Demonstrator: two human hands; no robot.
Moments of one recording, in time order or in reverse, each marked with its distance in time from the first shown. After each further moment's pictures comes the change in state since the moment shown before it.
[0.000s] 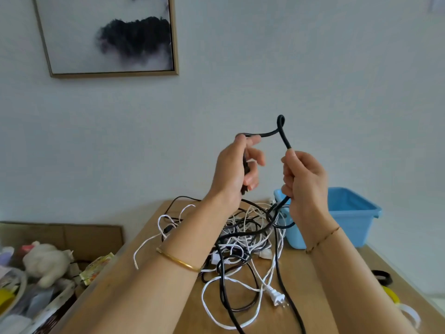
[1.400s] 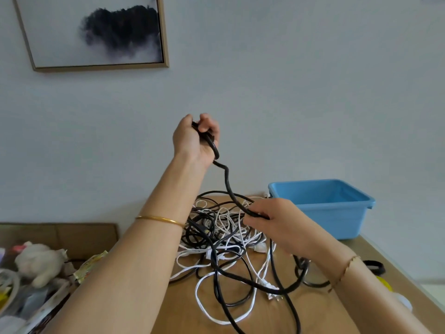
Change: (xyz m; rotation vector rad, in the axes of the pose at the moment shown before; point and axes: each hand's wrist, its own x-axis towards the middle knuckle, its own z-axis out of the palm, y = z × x) left_hand 0.047 0.034 -0.027 -0.897 0.286 -0.071; right_hand -0.043 0.000 -0.024 -1.071 -0.785 -0.114
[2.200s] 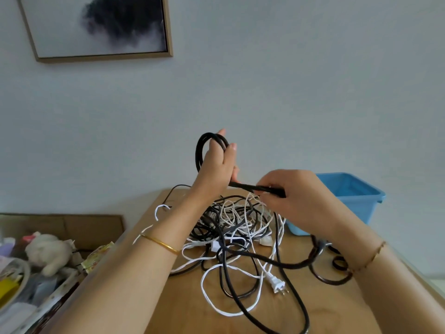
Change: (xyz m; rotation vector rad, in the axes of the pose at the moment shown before) left_hand -0.015 -0.026 -0.071 1.494 -0.326 0.351; right_hand 0.008 0.000 -0.017 -0.111 0.198 -0.084
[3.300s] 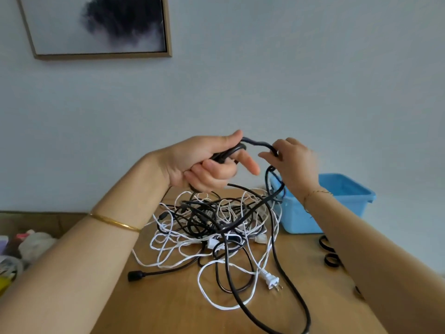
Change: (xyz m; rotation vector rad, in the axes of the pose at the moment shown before) left_hand 0.001 0.058 -0.060 -0.483 -1.067 -0.518; right_hand 0.074 0.068 0.016 -0.330 0.522 -0.017
